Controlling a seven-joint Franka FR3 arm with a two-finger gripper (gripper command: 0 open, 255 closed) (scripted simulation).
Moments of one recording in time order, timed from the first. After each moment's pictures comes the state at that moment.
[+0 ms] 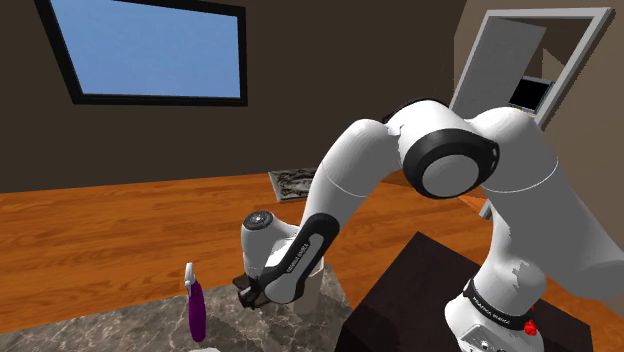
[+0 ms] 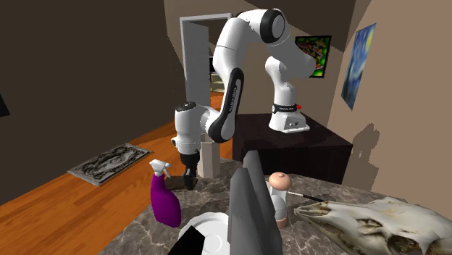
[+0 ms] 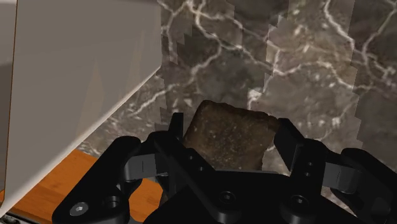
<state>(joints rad) 0.70 0.83 -0.13 -1.96 0.08 2.76 0.67</state>
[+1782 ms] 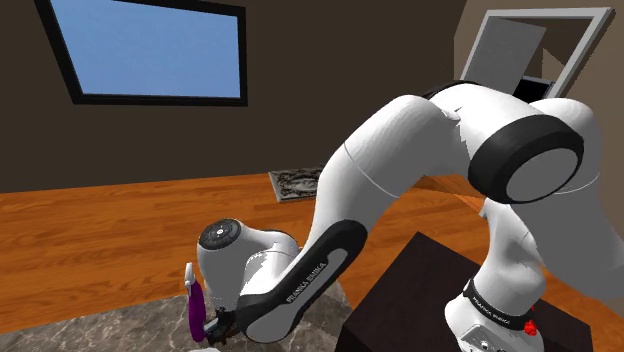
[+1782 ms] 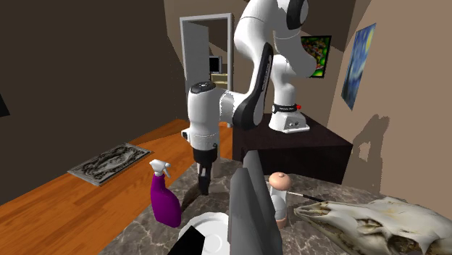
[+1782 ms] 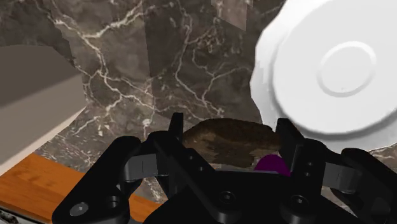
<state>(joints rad) 0.93 0.68 -0.13 -1.92 0.05 2.56 0.91</state>
